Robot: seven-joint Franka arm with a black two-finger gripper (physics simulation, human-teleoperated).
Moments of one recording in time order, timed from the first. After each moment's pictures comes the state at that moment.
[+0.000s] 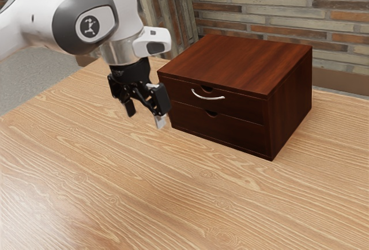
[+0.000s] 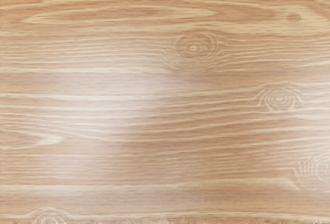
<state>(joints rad) -0.17 0.01 0.17 -1.50 0.02 1.52 0.02</state>
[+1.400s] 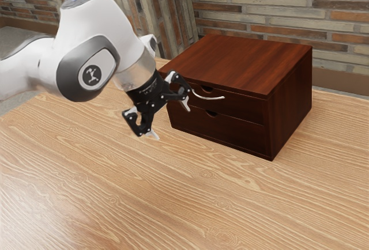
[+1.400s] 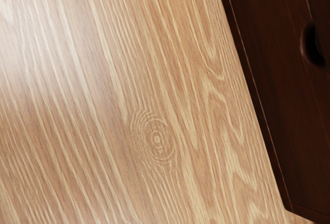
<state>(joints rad) -0.12 -0.12 0.10 -1.84 -0.04 2.03 -1.28</state>
